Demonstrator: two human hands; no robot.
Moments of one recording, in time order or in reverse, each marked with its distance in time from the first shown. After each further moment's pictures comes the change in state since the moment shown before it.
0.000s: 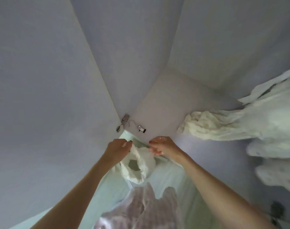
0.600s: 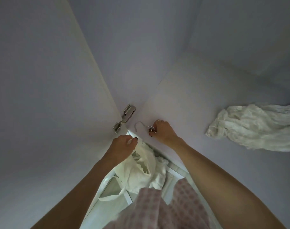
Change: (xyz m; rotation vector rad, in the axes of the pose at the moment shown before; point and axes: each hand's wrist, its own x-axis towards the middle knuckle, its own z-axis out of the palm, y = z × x) left_hand 0.170 -0.093 0.076 0.036 0.072 0.095; right_hand 0.246 0.059 0.026 -0.788 0.188 -0.278
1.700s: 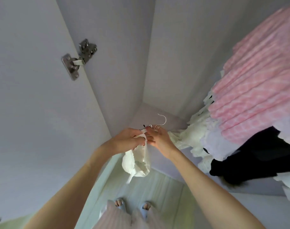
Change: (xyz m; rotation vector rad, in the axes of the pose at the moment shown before) left_hand -0.406 0.392 -0.317 -0.075 -0.409 0.312; right_hand -0.456 -0.248 -0.398 1.301 0.134 0.043
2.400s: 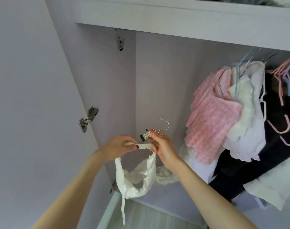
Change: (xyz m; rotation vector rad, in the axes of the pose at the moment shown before) left_hand -0.073 0.112 -0.054 0.269 0.170 0.302; right_hand -0.109 -0.137 0.023 0.122 0.123 -0.311
